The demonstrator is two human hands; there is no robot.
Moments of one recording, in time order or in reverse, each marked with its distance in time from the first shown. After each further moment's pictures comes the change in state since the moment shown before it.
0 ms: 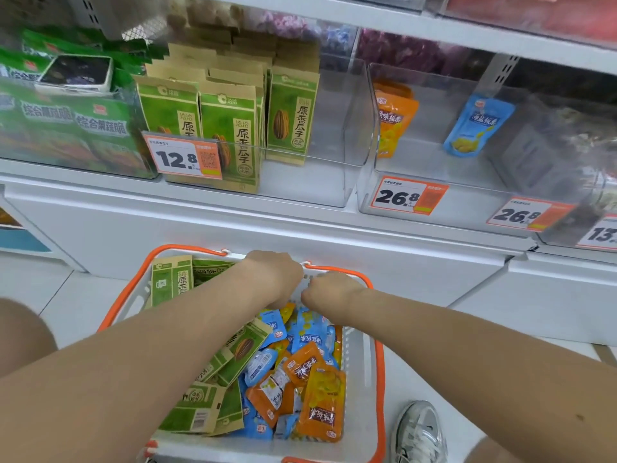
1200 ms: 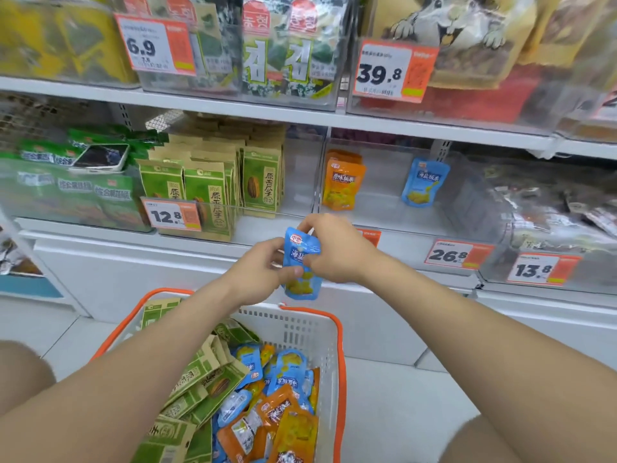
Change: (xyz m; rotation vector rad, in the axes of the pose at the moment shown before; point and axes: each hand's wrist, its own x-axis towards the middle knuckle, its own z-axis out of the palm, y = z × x) left_hand -0.017 0.022 -0.045 -1.339 0.647 0.161; right_hand -0.129 0.084 -0.090 0.780 0.737 0.229
